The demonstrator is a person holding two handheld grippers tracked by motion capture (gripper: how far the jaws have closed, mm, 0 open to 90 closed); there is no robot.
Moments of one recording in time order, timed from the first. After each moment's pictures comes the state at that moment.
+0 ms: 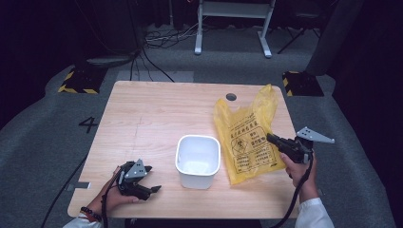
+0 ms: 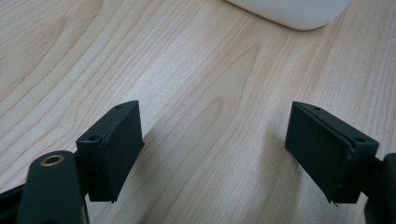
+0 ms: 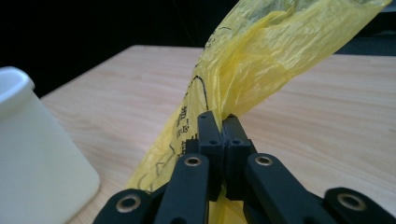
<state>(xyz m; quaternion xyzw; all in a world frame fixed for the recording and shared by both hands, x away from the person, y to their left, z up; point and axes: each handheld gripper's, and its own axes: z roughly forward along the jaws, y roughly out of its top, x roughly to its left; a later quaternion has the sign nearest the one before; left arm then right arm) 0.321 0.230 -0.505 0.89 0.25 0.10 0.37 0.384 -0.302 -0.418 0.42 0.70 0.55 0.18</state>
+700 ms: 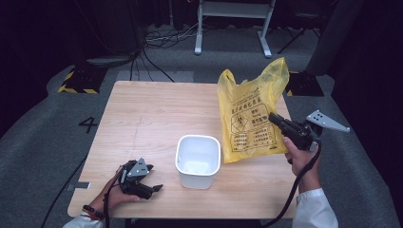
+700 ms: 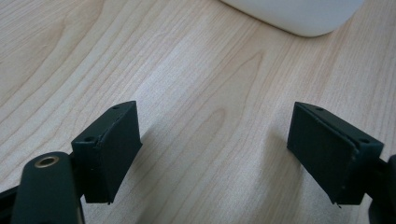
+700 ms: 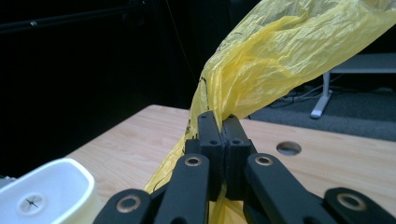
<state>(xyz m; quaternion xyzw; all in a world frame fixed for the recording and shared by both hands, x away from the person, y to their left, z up) 0.324 0.226 -0.505 0.88 0.26 0.11 0.37 0.378 -0.279 -0.340 0.39 0.65 0.61 0.22</state>
